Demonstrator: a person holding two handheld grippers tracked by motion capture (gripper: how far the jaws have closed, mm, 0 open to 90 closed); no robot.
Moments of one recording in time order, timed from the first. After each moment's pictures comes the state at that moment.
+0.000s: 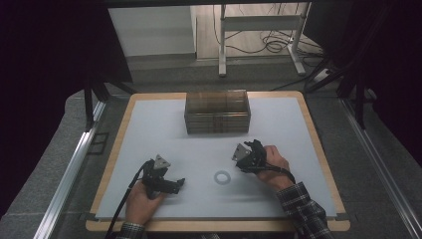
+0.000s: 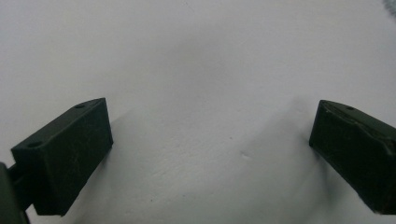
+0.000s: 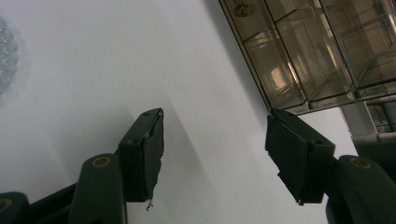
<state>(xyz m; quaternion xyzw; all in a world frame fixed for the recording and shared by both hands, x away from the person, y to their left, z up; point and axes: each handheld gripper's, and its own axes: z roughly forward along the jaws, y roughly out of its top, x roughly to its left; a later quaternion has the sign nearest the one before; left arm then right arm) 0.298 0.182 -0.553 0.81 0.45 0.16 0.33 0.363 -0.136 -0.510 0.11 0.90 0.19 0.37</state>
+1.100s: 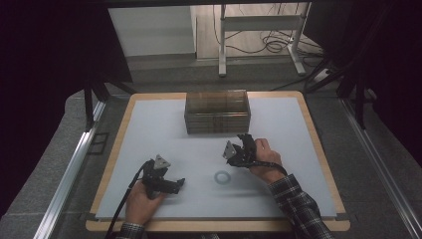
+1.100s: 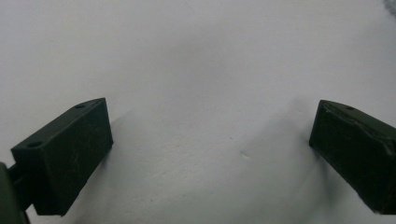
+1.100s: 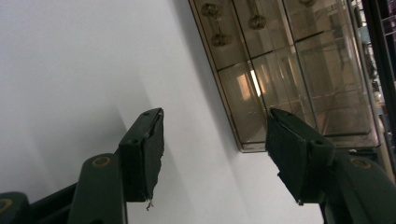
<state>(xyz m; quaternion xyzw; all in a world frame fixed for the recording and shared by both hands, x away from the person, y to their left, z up) 0.298 0.181 -0.553 0.81 0.45 0.16 0.34 0.376 -0.108 -0.512 0.07 0.88 0.15 0.44</state>
